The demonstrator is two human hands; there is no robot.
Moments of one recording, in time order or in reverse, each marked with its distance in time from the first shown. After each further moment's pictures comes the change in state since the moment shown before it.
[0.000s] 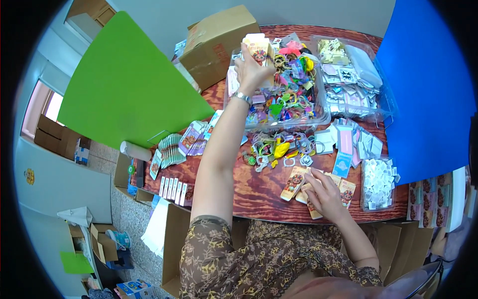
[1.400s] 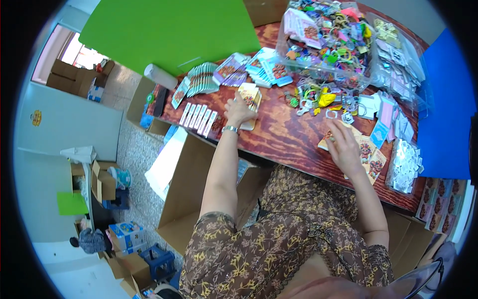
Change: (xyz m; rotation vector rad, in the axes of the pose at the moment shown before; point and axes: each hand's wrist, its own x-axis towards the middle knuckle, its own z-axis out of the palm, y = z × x) left_hand -0.251 -0.266 -0.080 0.473 -0.329 -0.588; right_hand 0.010 -0.019 0.068 -0.061 -0.084 -0.092
